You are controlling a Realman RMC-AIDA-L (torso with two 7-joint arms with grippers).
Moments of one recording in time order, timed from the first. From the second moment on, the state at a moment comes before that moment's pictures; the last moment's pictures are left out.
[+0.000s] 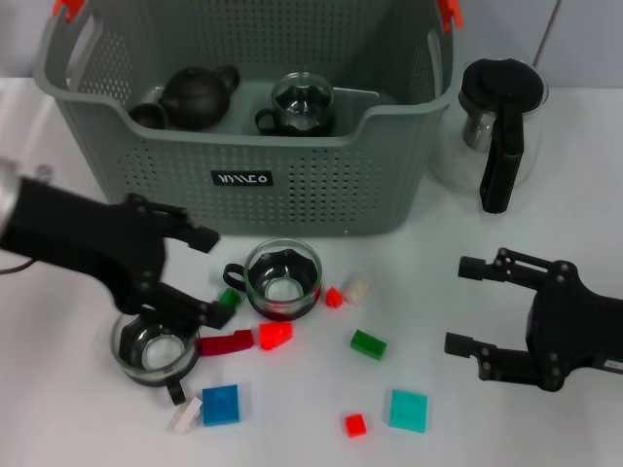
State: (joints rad) left arm -0.50 -2.08 -2.25 -1.41 -0.93 1.95 -1.87; right arm 0.37 2.07 -0.80 -0.57 -1.80 -1.73 0.88
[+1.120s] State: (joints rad) left arm -0.68 -2.17 -1.49 -1.26 -0.46 1.42 -2.13; right arm 0.35 2.05 -0.74 -0.56 -1.80 -1.77 0.95
